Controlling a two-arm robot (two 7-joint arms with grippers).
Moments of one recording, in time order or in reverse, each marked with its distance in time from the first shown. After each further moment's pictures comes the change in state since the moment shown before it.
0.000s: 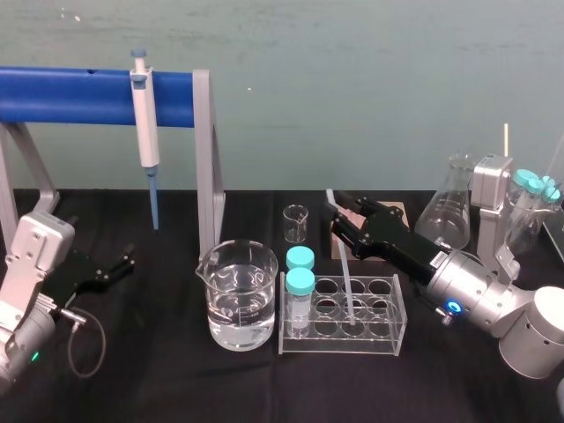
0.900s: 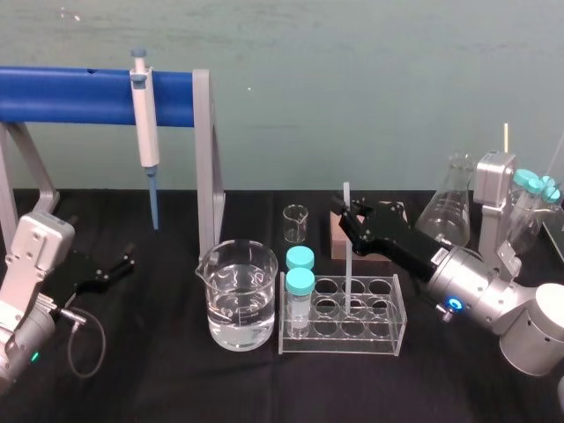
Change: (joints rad) left arm 0.000 0.000 0.000 0.000 0.000 0.000 0.000; right arm 0.008 0.004 -0.003 0.001 0.010 -0.007 0.010
